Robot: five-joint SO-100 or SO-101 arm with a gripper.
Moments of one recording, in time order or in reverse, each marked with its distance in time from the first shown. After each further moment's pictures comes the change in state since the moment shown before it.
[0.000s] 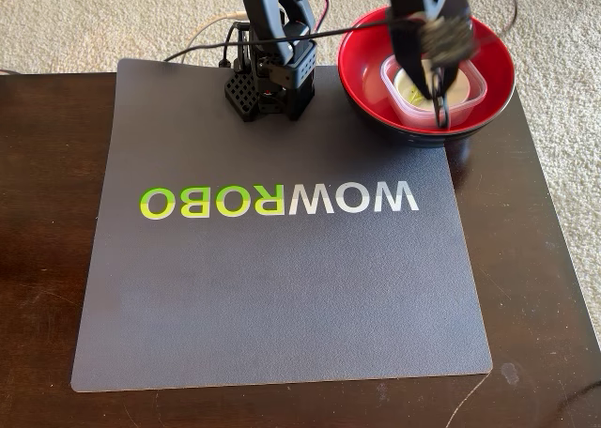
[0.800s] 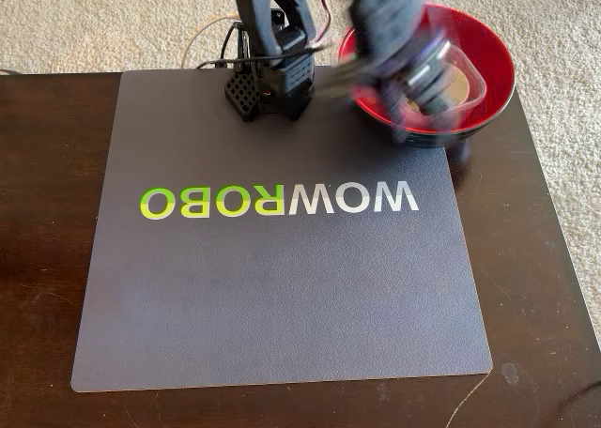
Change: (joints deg) arm 41.0 -3.0 3.3 -11.8 -30.8
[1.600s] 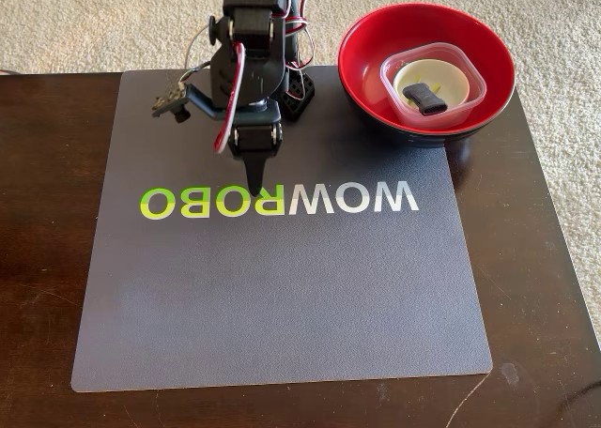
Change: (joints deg) arm 32.0 45.7 59.7 -23.6 5.3
